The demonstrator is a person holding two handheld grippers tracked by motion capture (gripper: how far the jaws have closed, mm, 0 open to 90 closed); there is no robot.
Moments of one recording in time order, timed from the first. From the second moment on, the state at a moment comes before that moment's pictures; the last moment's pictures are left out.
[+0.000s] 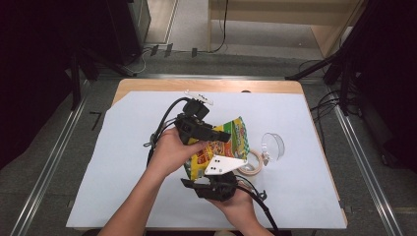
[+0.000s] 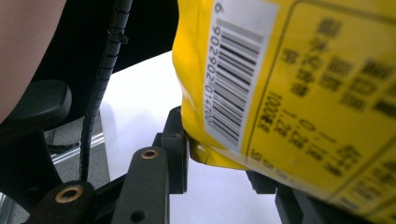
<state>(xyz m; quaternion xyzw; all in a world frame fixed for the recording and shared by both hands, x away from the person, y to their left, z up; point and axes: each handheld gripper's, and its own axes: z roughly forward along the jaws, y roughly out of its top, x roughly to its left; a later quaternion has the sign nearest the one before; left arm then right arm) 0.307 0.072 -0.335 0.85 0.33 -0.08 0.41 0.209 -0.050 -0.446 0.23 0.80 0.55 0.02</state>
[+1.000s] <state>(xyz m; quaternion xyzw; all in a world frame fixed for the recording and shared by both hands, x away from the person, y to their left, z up) 0.306 0.073 -0.334 0.84 0.33 -0.07 0.42 0.208 -0.050 -0.446 0.23 0.80 0.55 0.03</state>
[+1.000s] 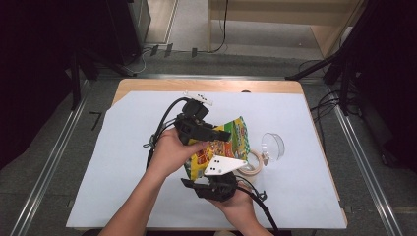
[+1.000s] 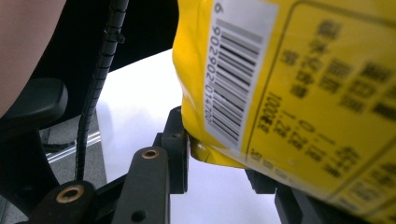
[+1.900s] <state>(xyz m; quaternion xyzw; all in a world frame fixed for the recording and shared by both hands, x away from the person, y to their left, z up) 0.304 0.072 -0.333 0.84 0.32 -0.07 0.42 0.205 -0.050 -0.445 0.23 0.81 0.55 0.03</state>
